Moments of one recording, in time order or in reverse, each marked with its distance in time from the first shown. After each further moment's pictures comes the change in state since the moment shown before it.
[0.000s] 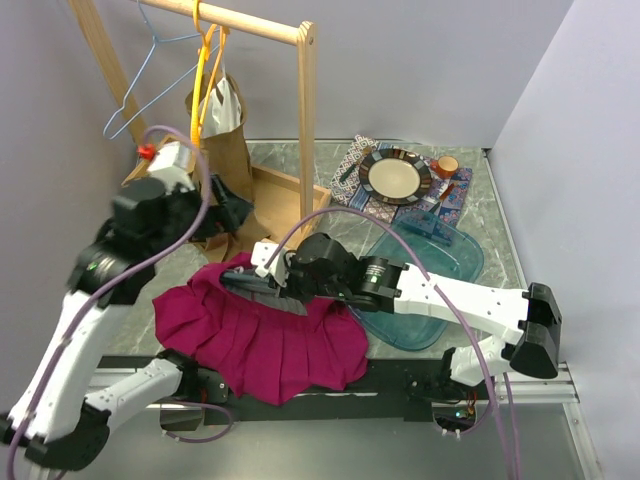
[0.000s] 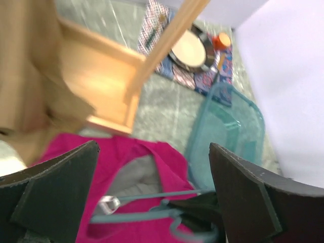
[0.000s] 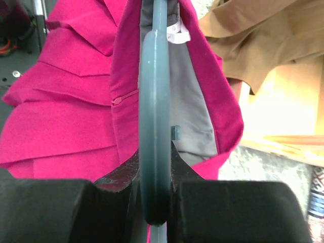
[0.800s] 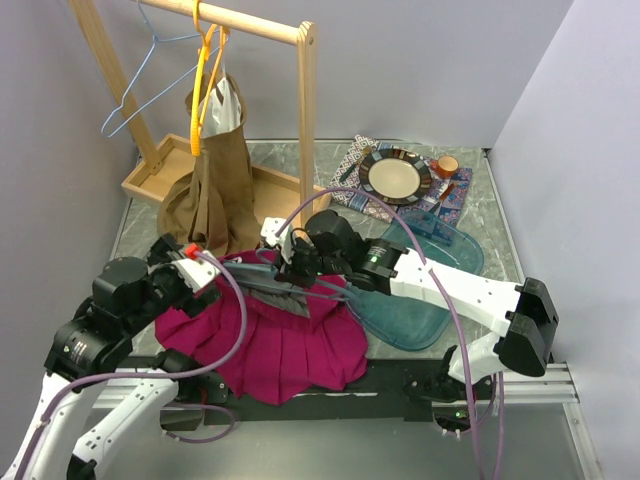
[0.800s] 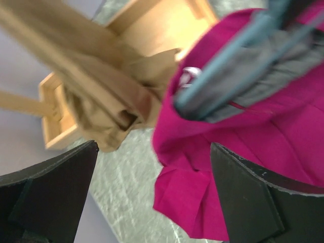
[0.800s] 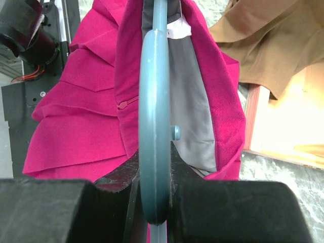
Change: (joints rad) left arm -0.029 -0.432 -0.340 -0.180 0.014 1.124; right arm -0.151 0.041 0.000 0.065 -0.247 0.110
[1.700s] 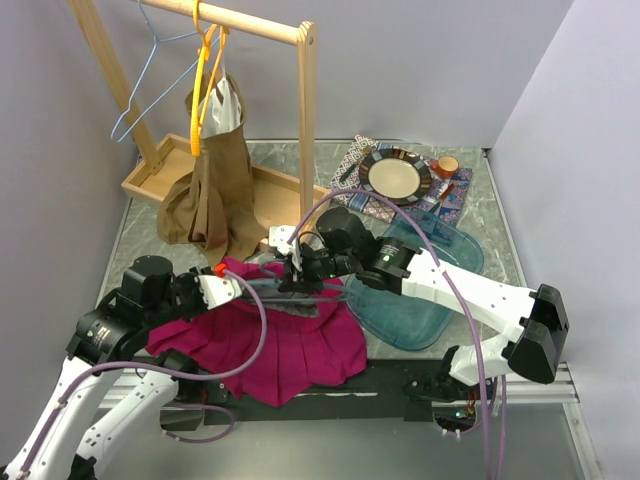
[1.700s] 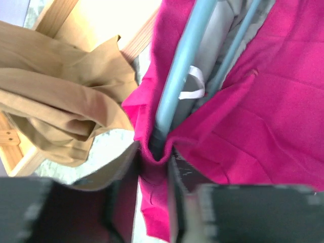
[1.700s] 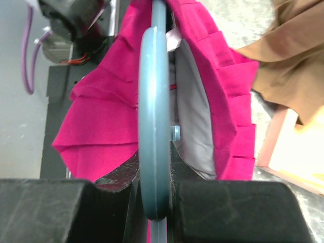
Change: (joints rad) left arm -0.006 0.028 -0.112 -0.076 0.173 0.138; right arm -0.024 -0.062 -0.015 -0.046 -0.221 -0.088
